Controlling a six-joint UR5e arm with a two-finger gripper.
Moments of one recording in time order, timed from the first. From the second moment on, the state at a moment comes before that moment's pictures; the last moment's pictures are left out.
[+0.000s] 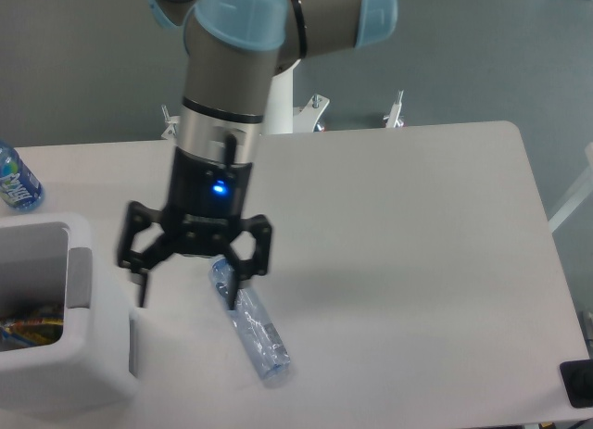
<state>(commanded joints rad) 2.31 -1.89 -1.38 -0.83 1.30 -0.08</state>
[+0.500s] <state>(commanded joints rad) 2.32 -2.05 -1.45 -0.83 1.46 -0.05</state>
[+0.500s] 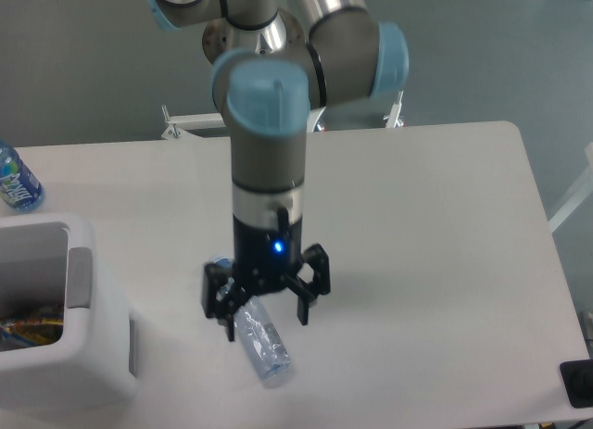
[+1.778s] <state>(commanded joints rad) 2.27 -2.22 -1.47 -0.82 1.52 -0.05</state>
